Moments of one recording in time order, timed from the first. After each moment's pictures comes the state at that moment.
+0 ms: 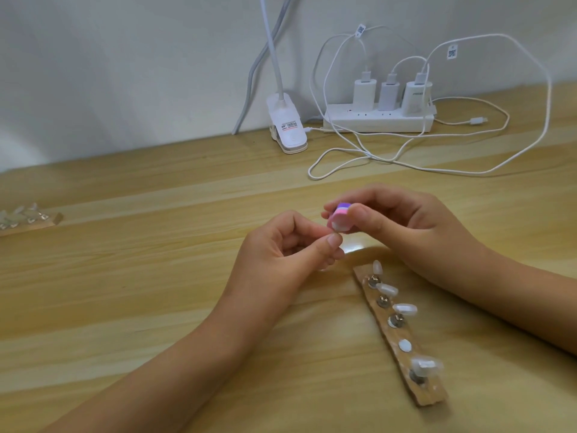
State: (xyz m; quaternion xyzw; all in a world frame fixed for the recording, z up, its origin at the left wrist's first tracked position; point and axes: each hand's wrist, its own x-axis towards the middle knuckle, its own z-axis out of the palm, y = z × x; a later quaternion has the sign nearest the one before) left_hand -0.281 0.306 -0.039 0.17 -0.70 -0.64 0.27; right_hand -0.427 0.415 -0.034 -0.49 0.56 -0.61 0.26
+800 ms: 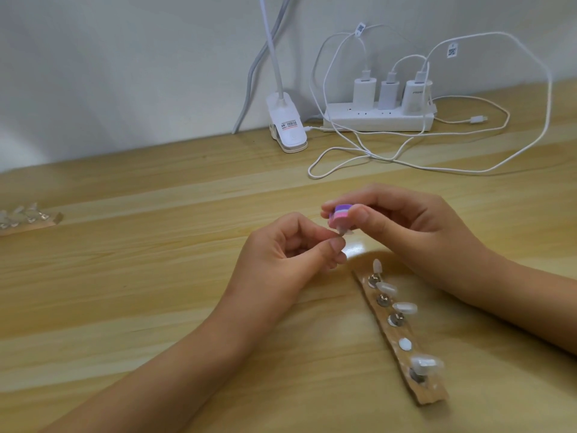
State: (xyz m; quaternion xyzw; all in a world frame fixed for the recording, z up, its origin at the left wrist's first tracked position) left_hand -0.280 0.307 -0.039 0.18 -0.71 -0.63 0.25; right_hand -0.426 0.416 -0.034 -0.51 0.57 -0.60 0.24
